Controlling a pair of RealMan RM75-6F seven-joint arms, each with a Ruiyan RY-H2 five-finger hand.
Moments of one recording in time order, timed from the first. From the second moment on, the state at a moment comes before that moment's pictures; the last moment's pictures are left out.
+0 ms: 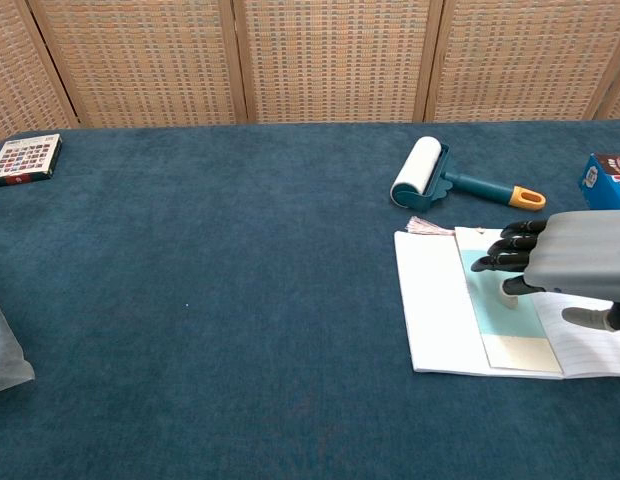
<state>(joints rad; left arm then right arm) -0.18 -1.27 -0.01 -1.58 1.46 1.36 0.16 0.76 -1.25 -0.10 -1.58 -1.36 0.75 -0.74</state>
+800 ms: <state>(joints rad) -0.16 -1.25 -0.02 -1.59 1.46 1.39 0.14 0.63 -1.15 -0.06 -1.70 -1.32 1.00 -0.61</state>
